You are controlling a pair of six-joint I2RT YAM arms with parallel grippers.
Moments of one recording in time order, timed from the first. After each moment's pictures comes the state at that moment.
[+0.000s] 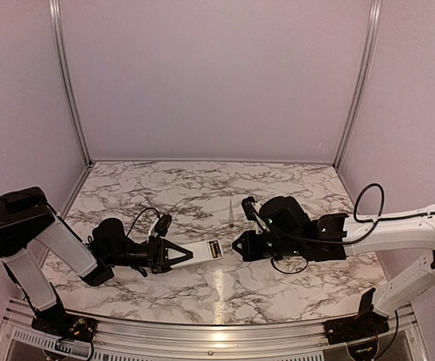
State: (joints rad) left arm -0.82 1.72 0.35 1.31 0.69 -1.28; right arm 1.08 1.38 0.83 -0.14 0.11 0.72
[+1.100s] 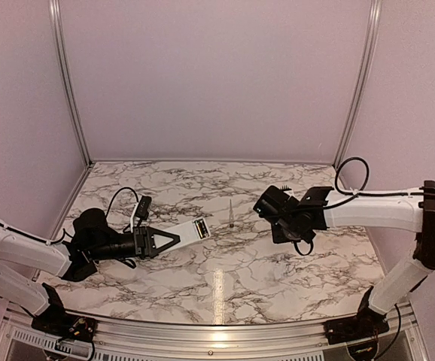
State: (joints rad) left arm -0.80 1.34 0.32 0.98 0.53 -1.02; right arm 0.90 1.50 1.02 -0.73 0.62 0.76
